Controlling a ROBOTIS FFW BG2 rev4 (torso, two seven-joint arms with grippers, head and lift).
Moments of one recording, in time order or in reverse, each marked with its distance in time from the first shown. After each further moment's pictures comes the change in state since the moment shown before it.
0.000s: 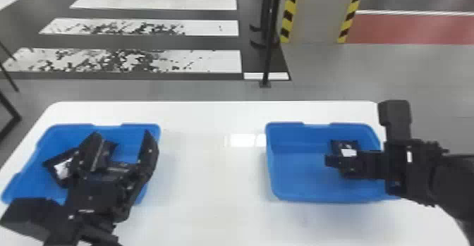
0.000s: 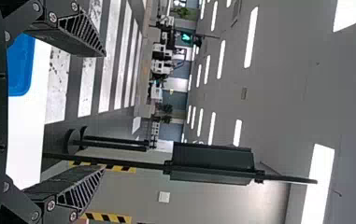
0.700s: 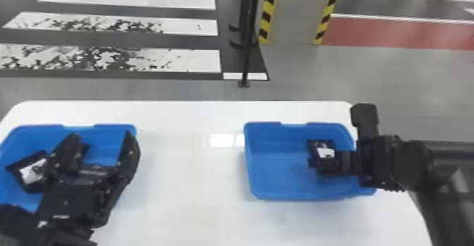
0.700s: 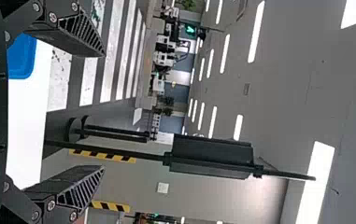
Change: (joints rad) left arm -0.002 0.007 -0.021 -0.001 0.024 0.000 -0.009; right arm -0.104 -0.009 -0.003 0.200 0.007 0.025 -0.027
